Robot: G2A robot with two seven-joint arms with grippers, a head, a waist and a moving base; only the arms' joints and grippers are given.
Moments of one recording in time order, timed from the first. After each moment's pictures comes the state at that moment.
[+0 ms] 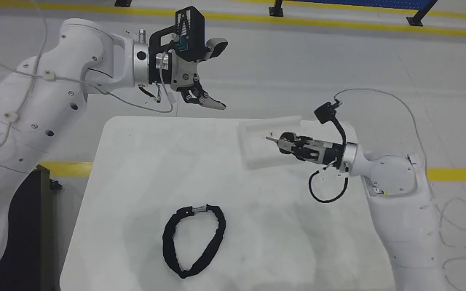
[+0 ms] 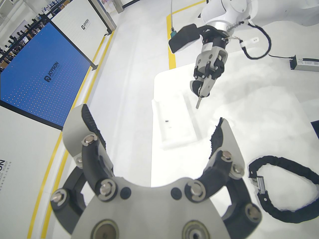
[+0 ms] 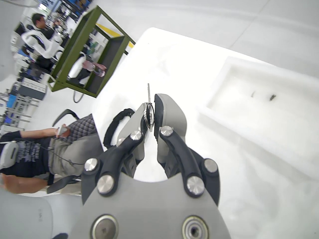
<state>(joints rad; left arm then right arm) -0.19 -1.08 -0.30 -1.07 0.82 -1.01 0.14 -1.02 -1.10 1.58 -1.66 -0.11 -0.37 1.13</state>
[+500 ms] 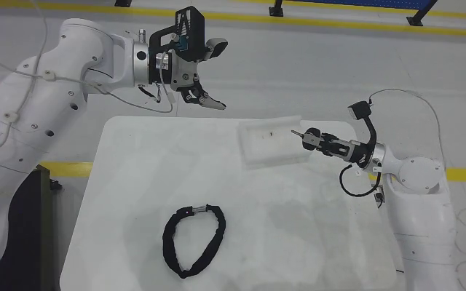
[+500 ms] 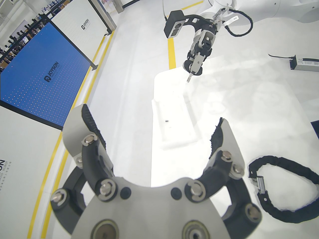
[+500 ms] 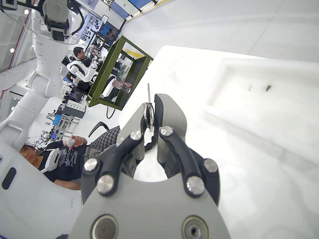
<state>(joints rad) -0.19 -1.08 -0.30 -1.07 0.82 -1.01 0.14 -1.02 -1.08 1.67 -1.50 0.10 -0.44 1.20</state>
